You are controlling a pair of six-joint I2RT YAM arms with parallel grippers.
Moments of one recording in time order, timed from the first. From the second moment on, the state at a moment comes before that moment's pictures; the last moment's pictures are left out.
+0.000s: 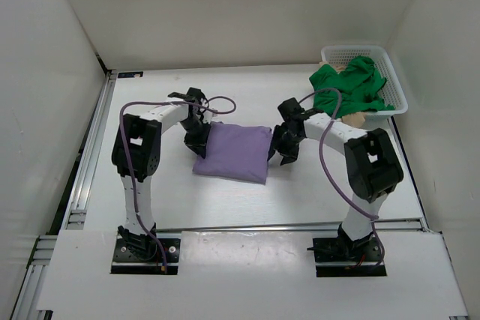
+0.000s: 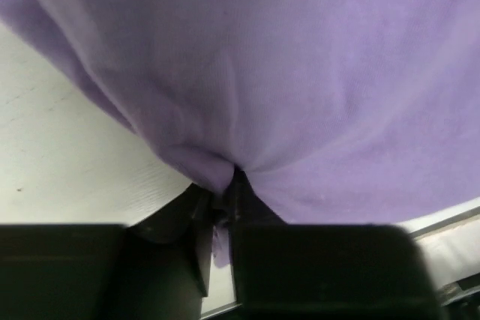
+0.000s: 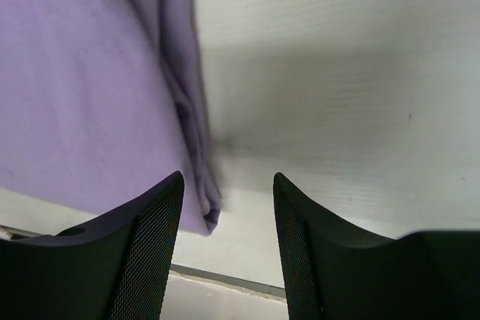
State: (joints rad) left arm -0.32 2.06 1.49 -0.91 0.25 -0.01; right arm 0.49 1.82 1.21 -0.70 -0.19 0.71
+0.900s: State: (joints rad) left arm 0.27 2.49 2.23 -0.91 0.04 0.00; right arm 0.38 1.72 1.41 -0.88 -0.02 0.68
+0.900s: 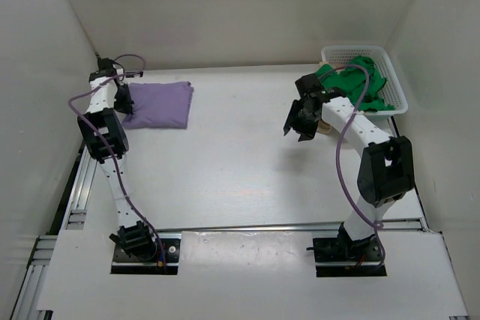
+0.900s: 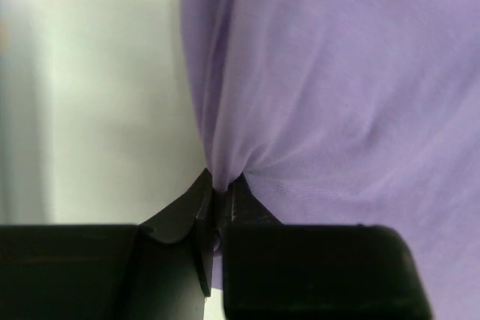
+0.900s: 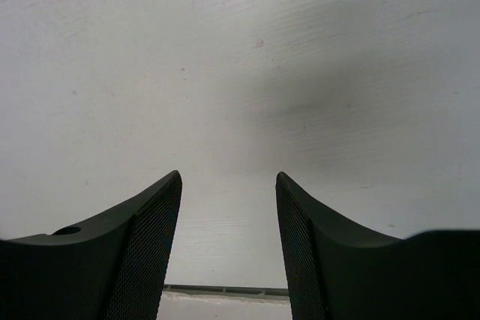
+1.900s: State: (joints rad) left arm 0.36 2.66 2.43 -0.47 -0.22 0.00; right arm 0.38 1.86 1.70 -1.05 0.04 0.64
